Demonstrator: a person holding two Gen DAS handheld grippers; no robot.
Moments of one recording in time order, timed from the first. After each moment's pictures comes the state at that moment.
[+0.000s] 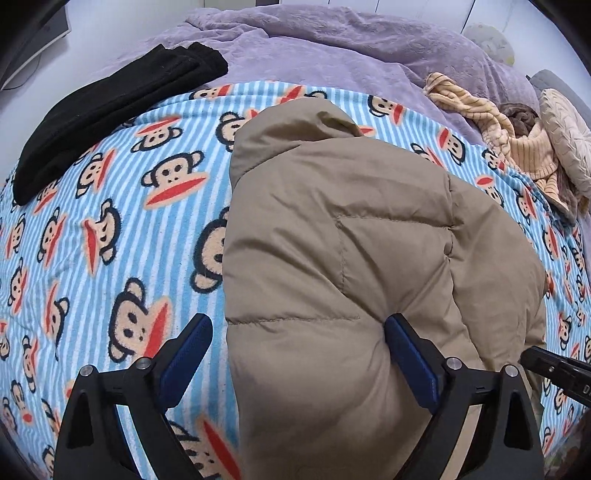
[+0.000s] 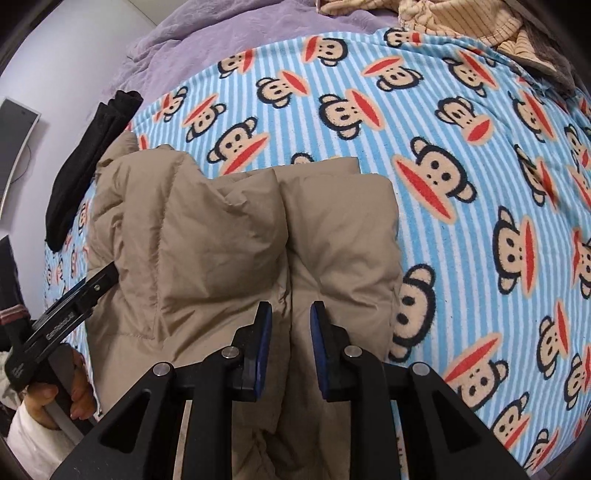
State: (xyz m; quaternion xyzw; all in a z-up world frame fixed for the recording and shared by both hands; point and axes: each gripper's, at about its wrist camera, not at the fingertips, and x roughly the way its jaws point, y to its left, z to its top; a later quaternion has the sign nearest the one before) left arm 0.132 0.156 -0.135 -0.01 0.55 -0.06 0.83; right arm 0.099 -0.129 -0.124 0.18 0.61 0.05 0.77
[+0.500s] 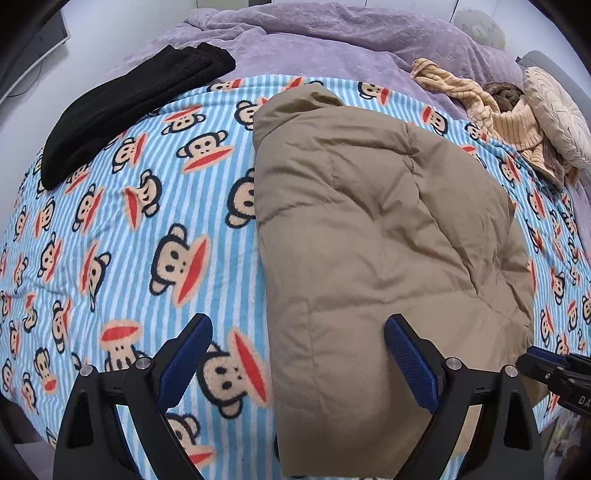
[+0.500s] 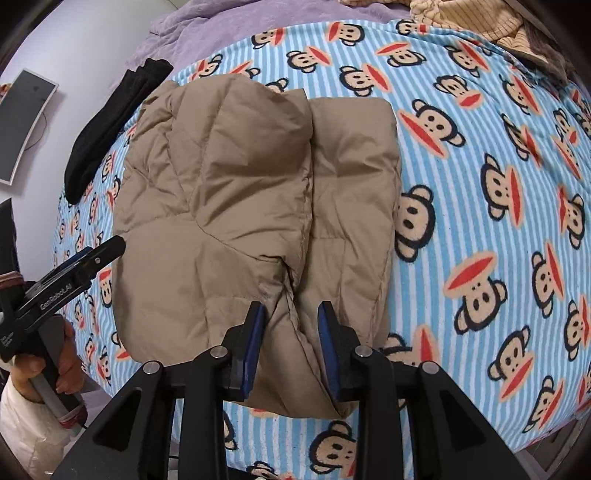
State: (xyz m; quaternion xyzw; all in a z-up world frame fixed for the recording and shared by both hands) left arm 0.055 0.173 -0.098 0.02 0.57 -0.06 0.82; right arm 0.021 -0.111 -0.102 0.16 0.64 0.08 0.75
